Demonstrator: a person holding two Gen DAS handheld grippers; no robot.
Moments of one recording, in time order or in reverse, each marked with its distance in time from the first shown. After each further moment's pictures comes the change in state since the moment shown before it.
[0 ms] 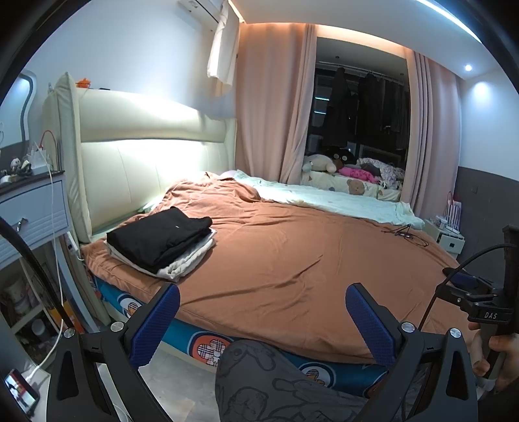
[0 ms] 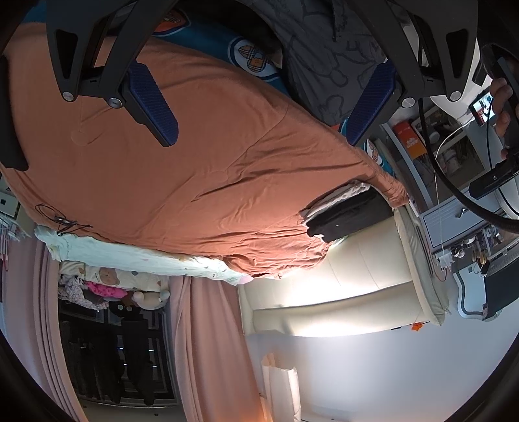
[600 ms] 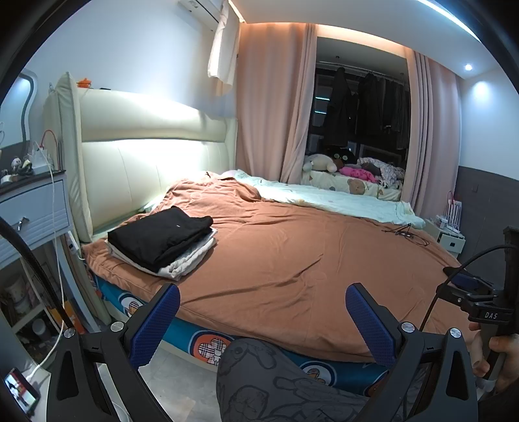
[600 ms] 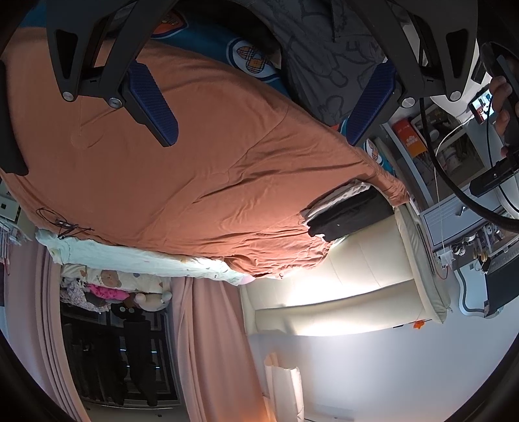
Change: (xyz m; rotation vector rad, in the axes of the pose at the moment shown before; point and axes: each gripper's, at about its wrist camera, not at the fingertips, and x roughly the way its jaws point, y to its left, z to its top) left arm -0.002 0.002 -0.002 -0.004 -0.001 0.001; right arm -0.003 -0.006 -0.001 0.007 0.004 0.005
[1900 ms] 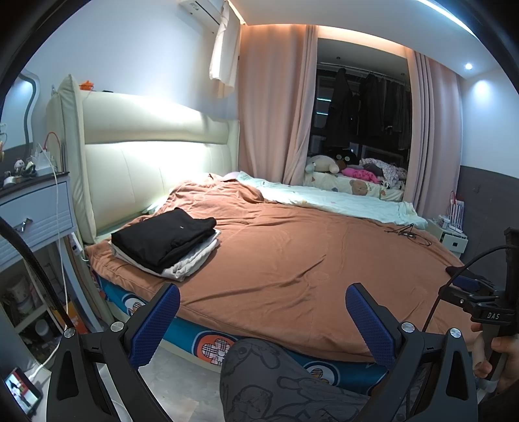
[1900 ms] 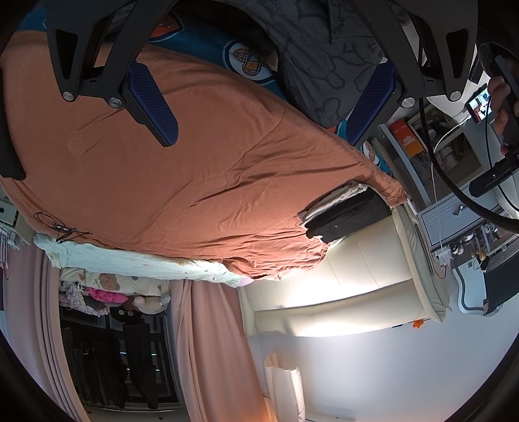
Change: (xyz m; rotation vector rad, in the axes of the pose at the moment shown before) left arm -0.003 0.002 -0.001 0.006 -0.007 0.011; right arm 0.003 0.008 0.000 0.012 0.005 0.005
